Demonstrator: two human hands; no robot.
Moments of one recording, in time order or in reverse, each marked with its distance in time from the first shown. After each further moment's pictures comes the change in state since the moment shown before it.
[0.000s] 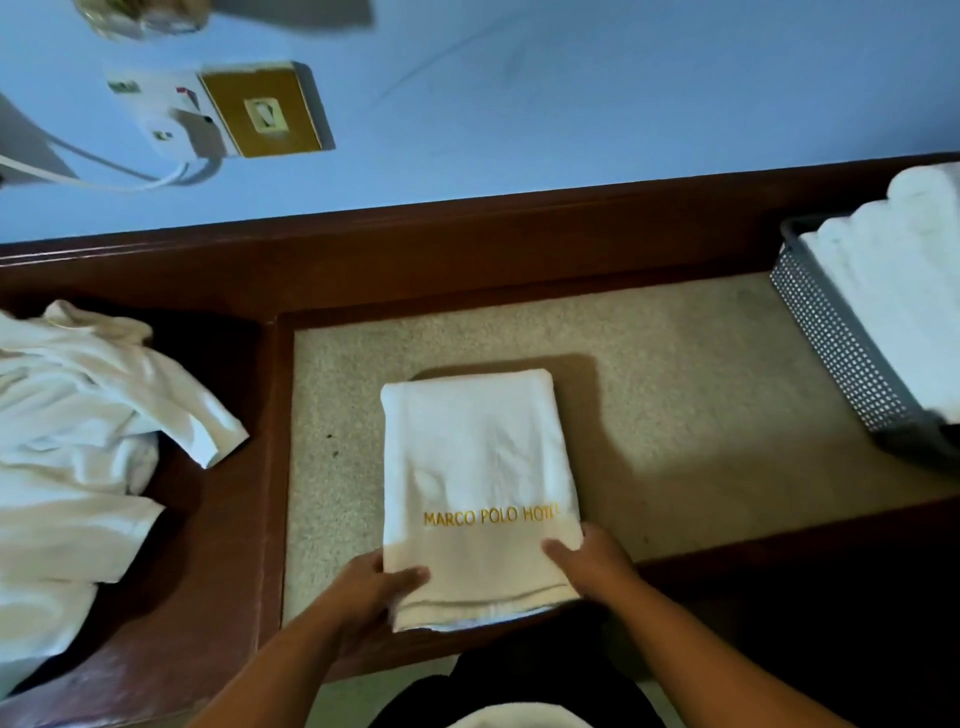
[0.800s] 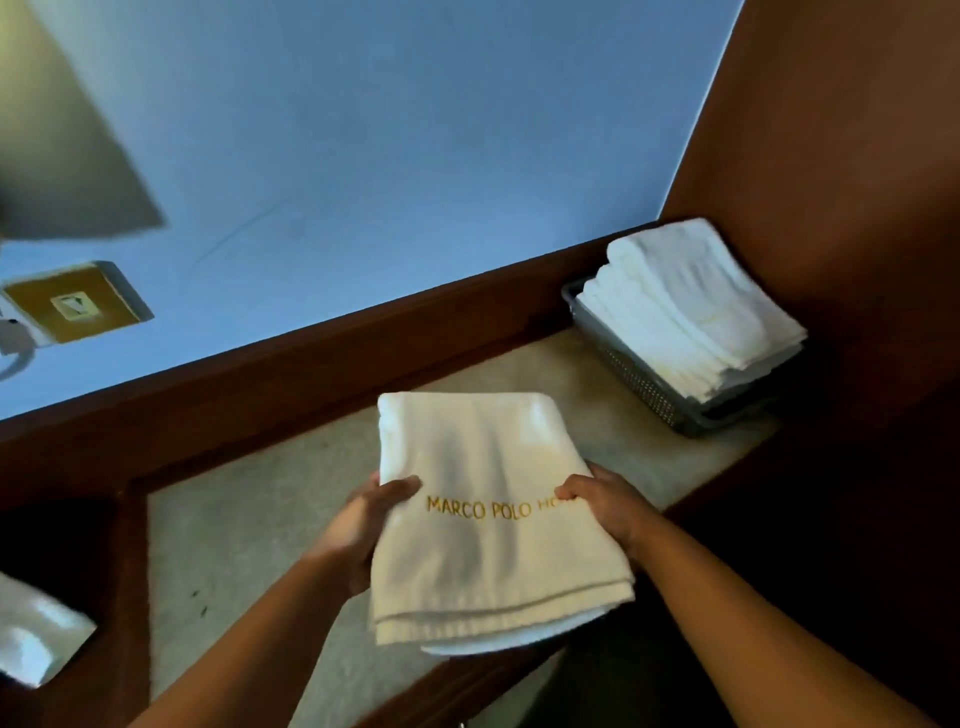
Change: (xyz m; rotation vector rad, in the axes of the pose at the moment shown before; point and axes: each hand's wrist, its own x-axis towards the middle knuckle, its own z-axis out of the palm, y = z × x) left_hand -0.051 0.165 0.174 0.052 -0.367 0.270; right_hand -0.094 0.007 -0.203 0.730 0.134 -0.187
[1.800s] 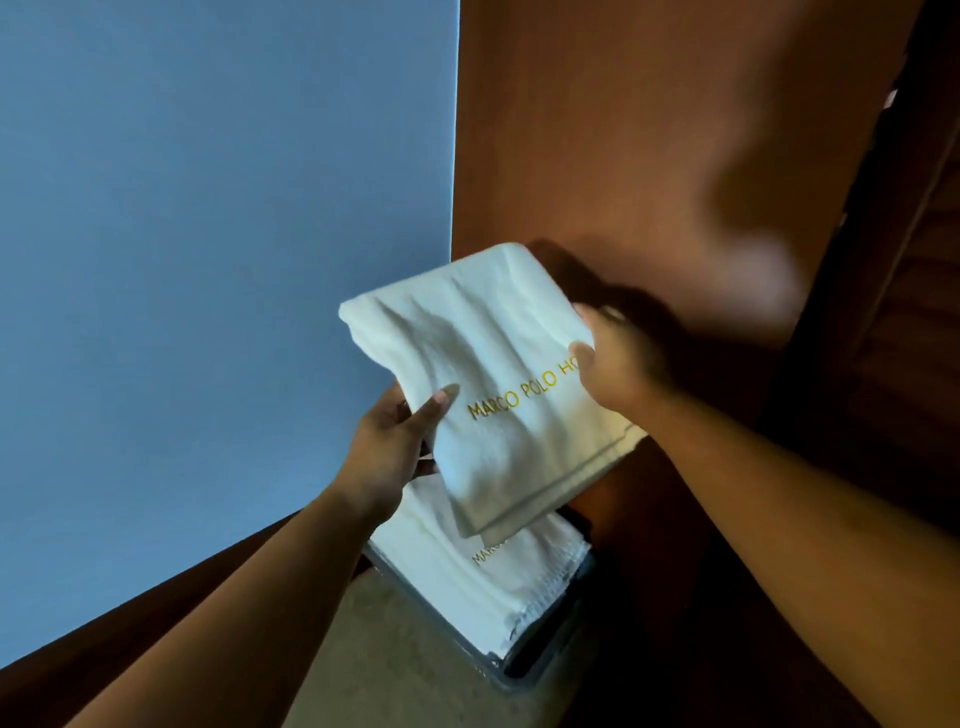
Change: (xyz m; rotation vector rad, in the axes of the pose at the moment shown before) left_hand 0.139 0.234 0.417 0.217 -0.347 0.747; right_hand 0.002 -0.328 -0.373 -0.923 1.030 -0.805
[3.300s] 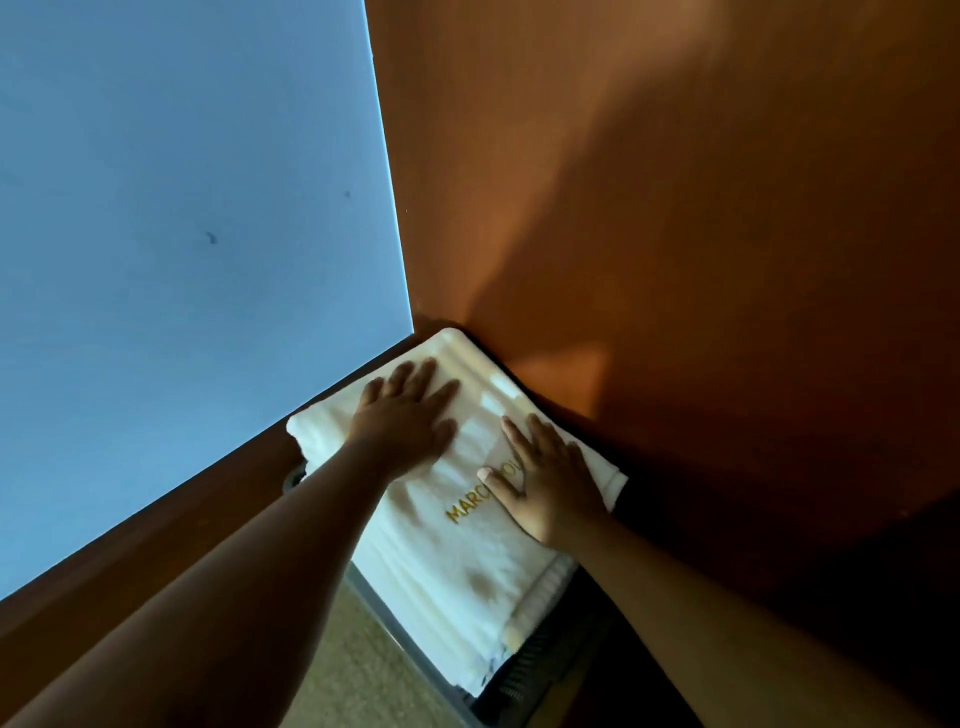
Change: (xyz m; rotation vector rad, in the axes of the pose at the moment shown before) left_hand 0.236 -0.289 -0.010 1.786 -0.492 -0.083; right_hand -0.060 0.145 0.339 0.051 -0.687 0.144
